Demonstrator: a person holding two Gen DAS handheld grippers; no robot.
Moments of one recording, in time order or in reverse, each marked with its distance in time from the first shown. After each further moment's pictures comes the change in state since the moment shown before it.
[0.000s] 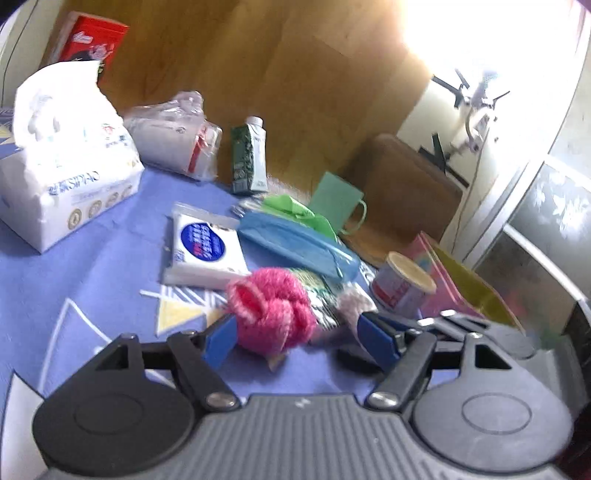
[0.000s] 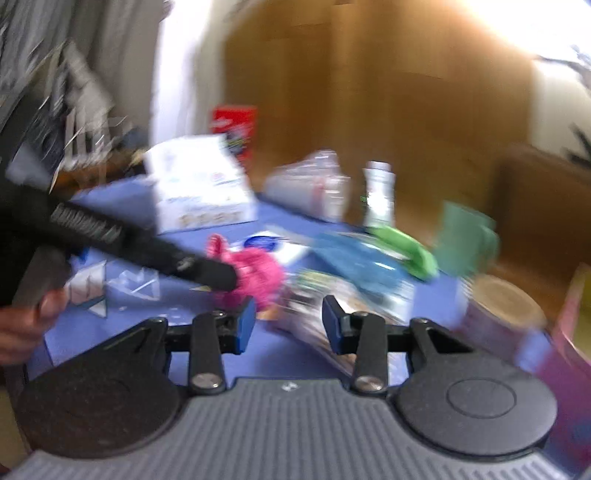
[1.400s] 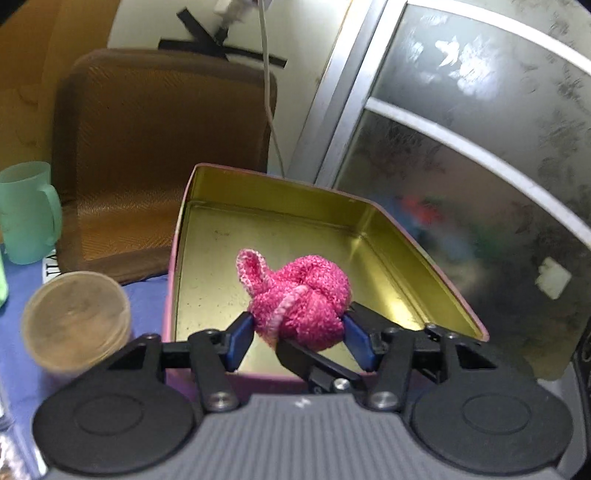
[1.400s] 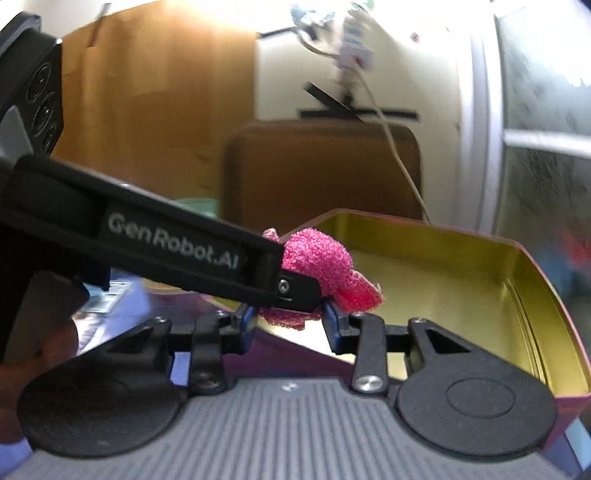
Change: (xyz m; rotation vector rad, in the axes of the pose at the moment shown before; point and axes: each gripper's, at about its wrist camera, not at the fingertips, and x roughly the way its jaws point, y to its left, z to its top) left arm 0.216 -0.277 -0.007 0.399 0.283 -0.251; right arm -0.113 -0.182 -0.068 0.448 -0.055 -0.563
